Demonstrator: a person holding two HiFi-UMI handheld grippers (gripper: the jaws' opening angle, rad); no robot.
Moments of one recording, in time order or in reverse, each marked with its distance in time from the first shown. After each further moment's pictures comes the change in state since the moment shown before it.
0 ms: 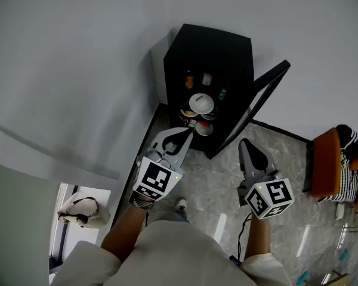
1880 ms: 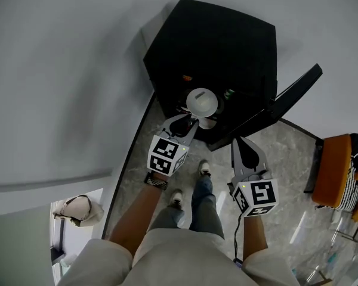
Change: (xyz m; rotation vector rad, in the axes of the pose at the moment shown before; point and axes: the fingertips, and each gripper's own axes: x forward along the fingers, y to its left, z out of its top) left arm 0.206 0.078 -0.182 -0.432 0.207 0.045; right arm 0.163 -0.109 -0.088 -0.036 0.175 -0.010
